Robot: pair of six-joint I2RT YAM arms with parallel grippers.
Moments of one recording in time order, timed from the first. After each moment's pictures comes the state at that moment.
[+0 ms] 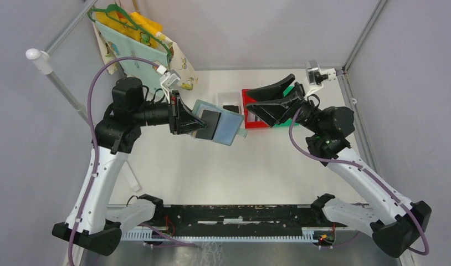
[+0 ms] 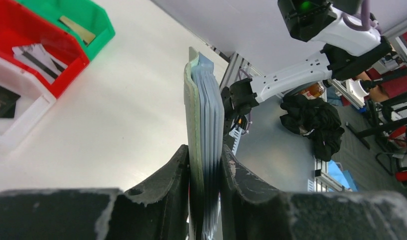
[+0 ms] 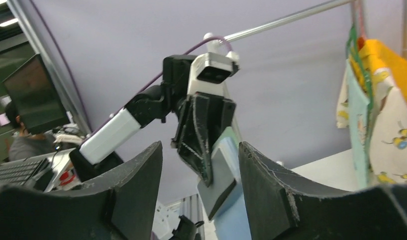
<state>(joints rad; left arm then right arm) -0.30 1.03 1.40 -0.68 1.00 -0.25 0.59 1.03 1.00 0.68 -0.56 0.77</state>
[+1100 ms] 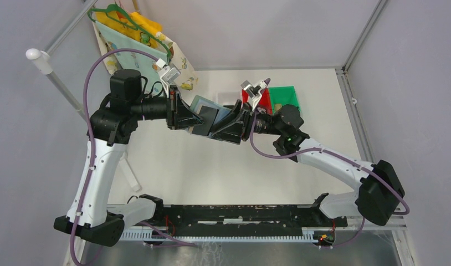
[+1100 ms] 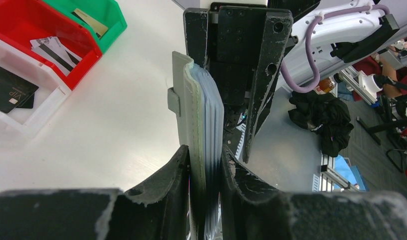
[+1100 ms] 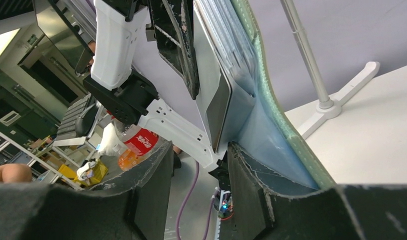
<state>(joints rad) -0.29 1.13 1.57 -0.90 0.98 -0.13 0.78 1.32 0.93 0.77 -0.77 0.87</state>
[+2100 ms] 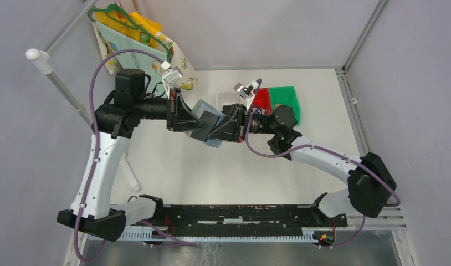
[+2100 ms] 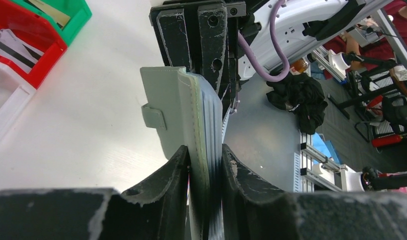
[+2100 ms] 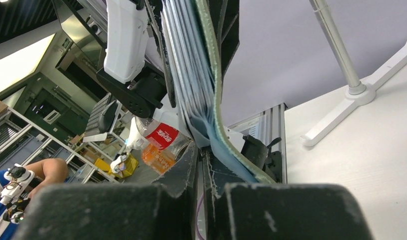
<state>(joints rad) -0.26 1.18 1.56 -0.97 1.13 -0.05 0.79 1.42 0.93 0.91 -0.82 1.02</state>
